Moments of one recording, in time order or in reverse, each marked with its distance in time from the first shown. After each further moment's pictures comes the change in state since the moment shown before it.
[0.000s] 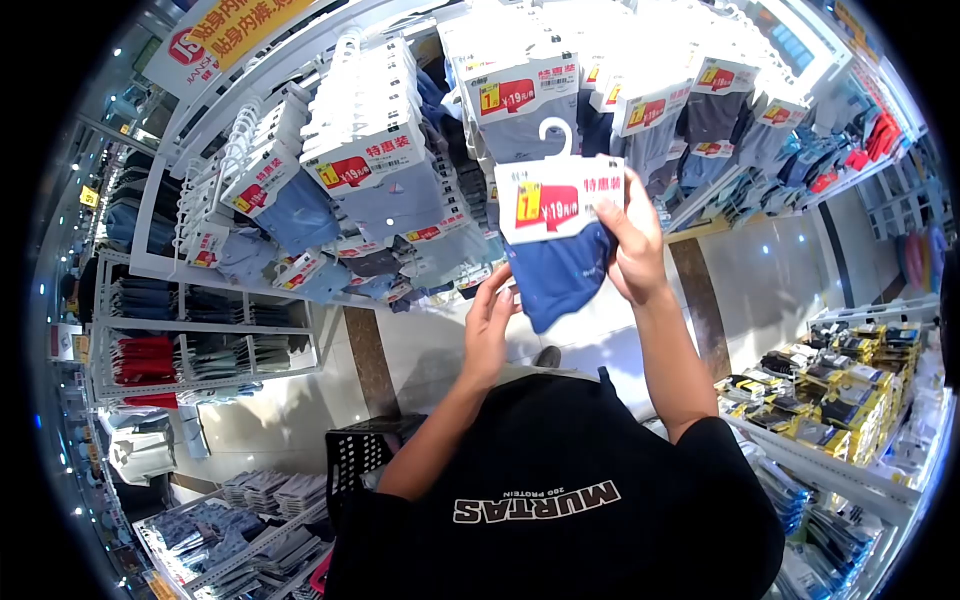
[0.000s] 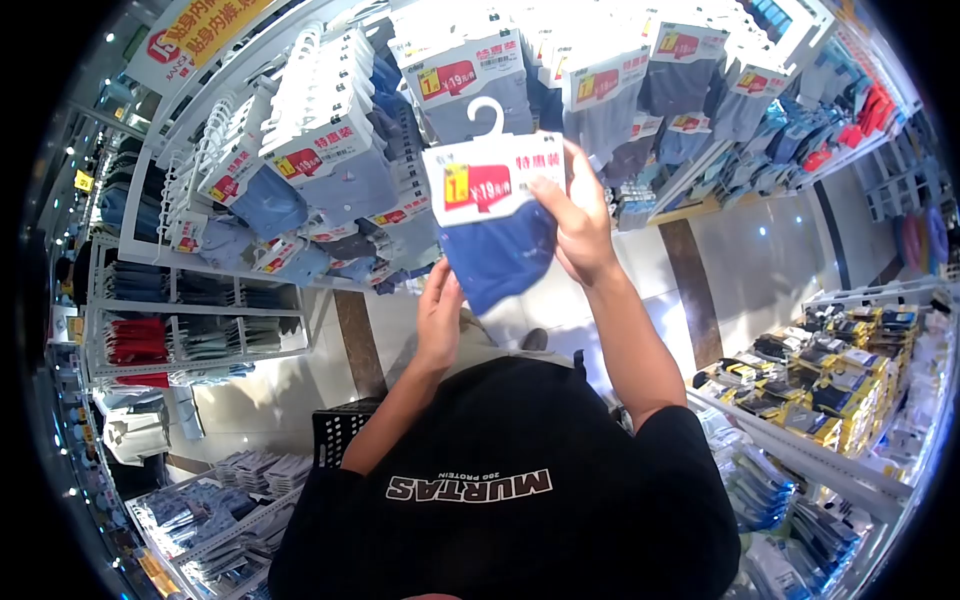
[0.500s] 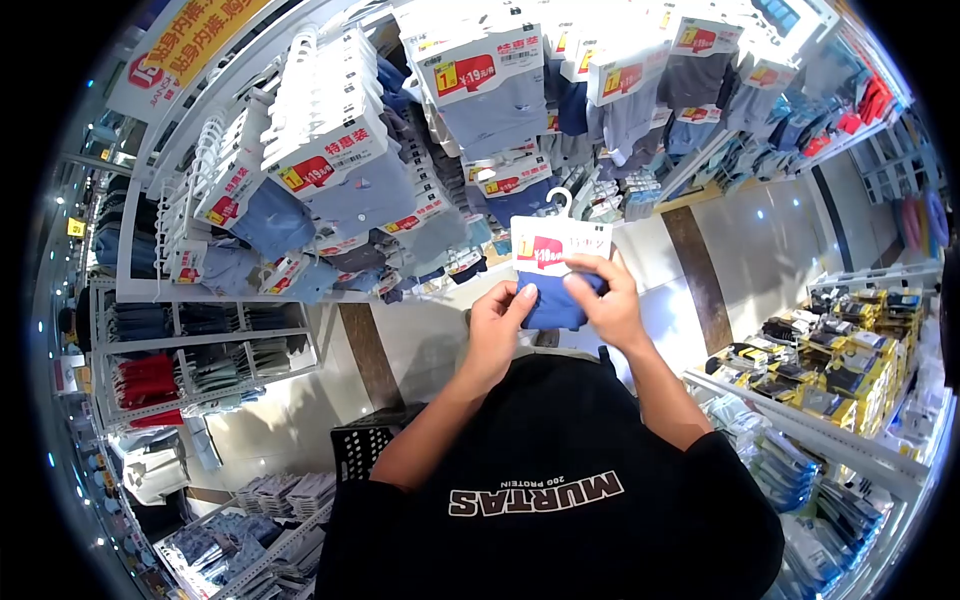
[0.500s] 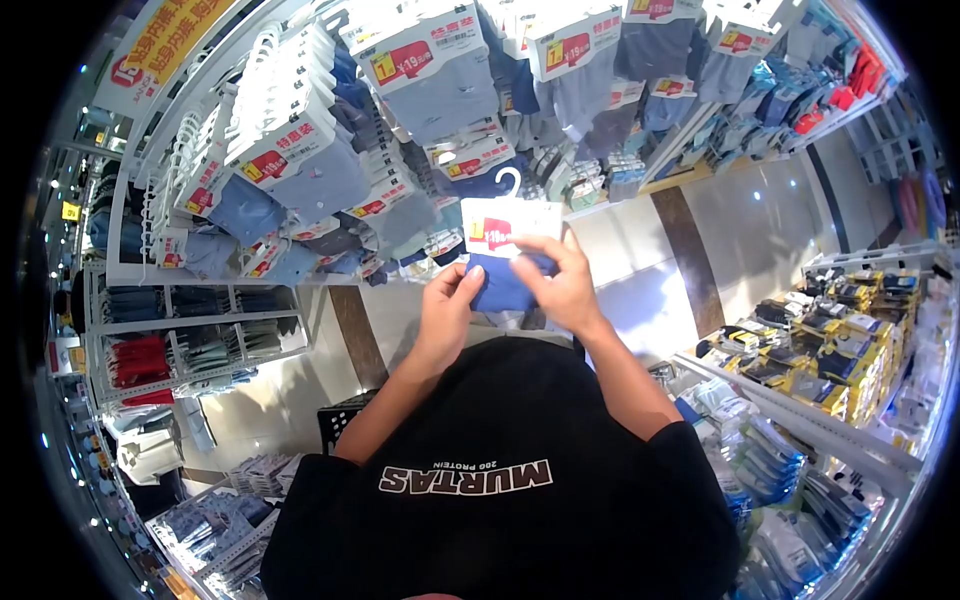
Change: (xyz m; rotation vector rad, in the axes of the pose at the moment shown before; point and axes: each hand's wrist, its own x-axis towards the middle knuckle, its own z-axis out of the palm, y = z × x) left_hand -0.007 -0.010 0.013 -0.079 -0.135 -0.283; right_hand -0.097 0.033 -0.037 -0.789 0.064 0.054
